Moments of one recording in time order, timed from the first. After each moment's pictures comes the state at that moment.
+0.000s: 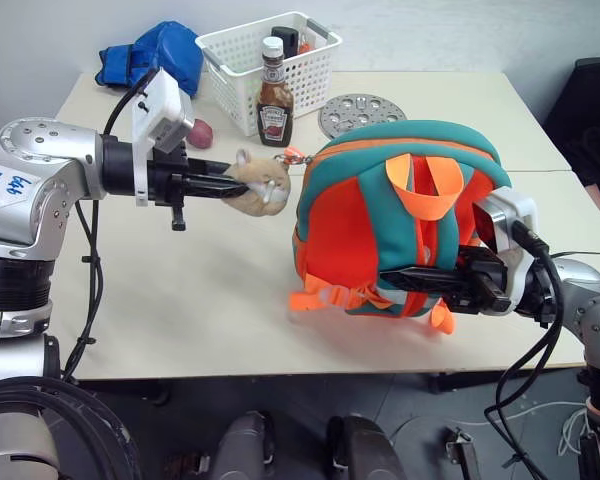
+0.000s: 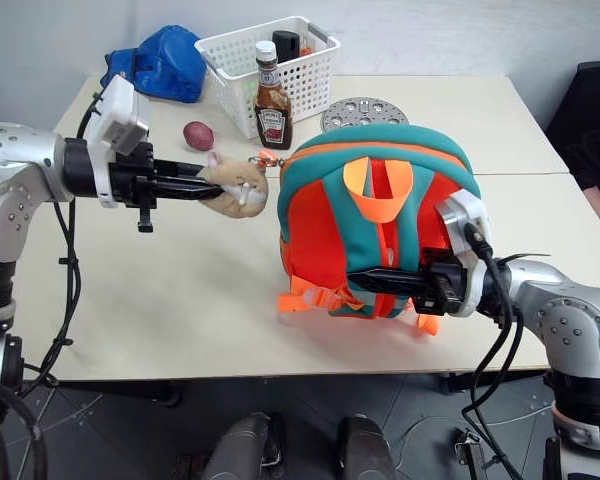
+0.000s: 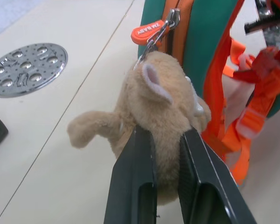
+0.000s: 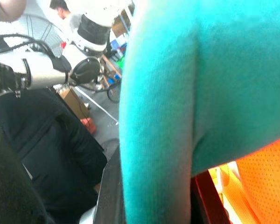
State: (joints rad) left arm -0.95 0.92 -0.09 0.02 -0.49 0.70 -1.16; right arm -0.39 -0.77 -0.22 -0.32 1.13 0.96 1.08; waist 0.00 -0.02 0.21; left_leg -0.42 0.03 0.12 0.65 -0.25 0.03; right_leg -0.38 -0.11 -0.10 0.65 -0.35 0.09
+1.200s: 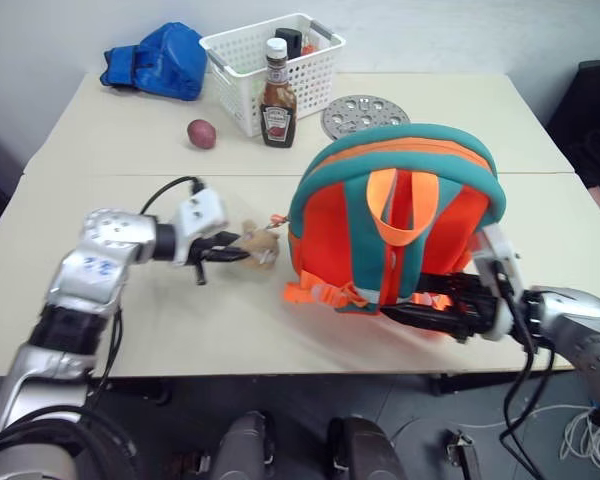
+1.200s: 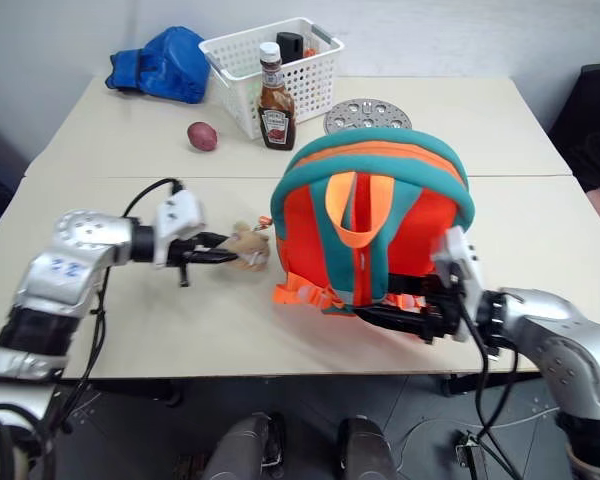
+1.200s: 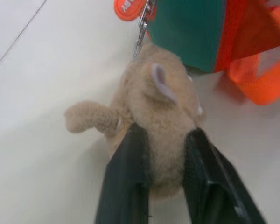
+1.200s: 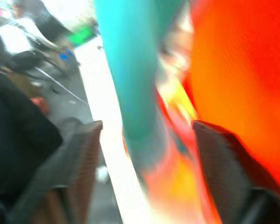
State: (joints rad) left arm -0.58 0.83 -0.06 0.07 -0.25 0.47 -1.12; right arm -0.11 -0.87 -0.28 -0.41 0.92 0.80 1.01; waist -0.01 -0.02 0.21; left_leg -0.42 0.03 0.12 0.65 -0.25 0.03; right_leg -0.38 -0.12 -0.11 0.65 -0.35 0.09
